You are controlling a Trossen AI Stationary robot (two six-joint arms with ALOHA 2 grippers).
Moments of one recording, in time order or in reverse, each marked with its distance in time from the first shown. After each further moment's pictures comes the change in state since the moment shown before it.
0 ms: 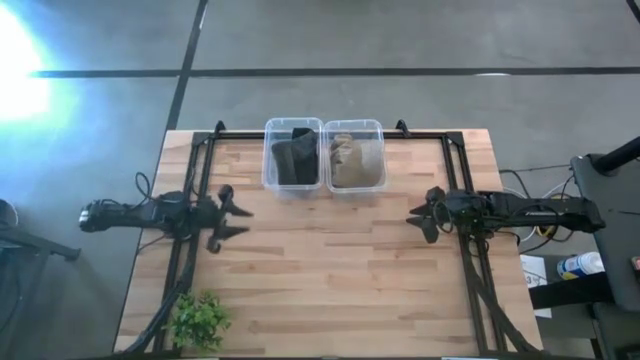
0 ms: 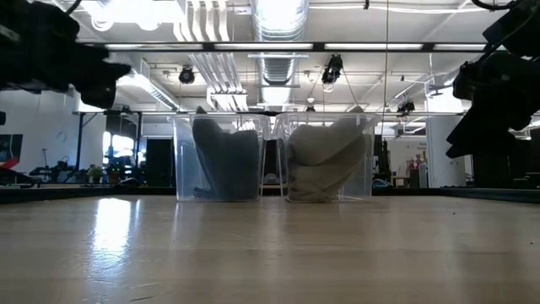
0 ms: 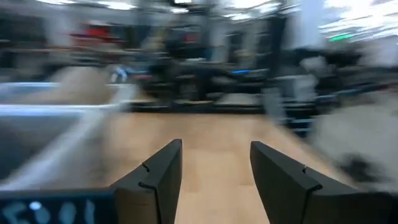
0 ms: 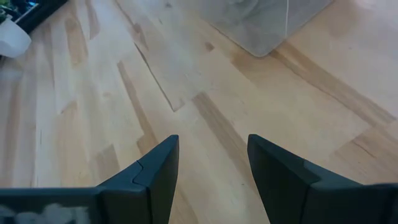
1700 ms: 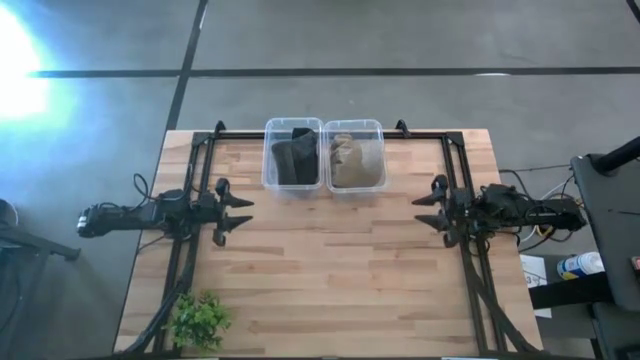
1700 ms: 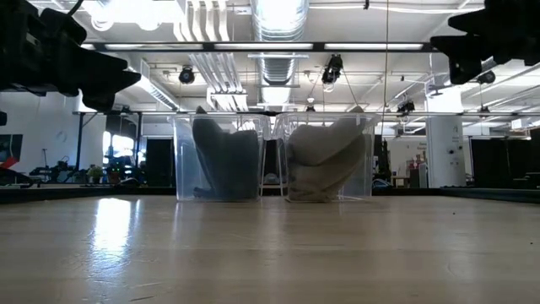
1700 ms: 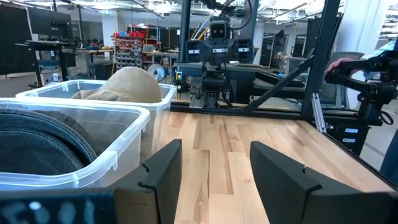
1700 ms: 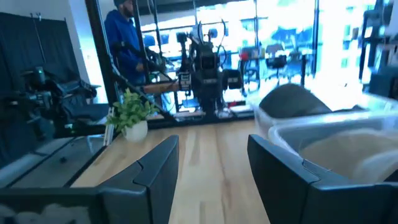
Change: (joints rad) left arm 0.069 0.001 -0.001 0.001 -0.126 0.010; right arm 0.112 -0.262 -0.030 0.472 -0.061 -0.481
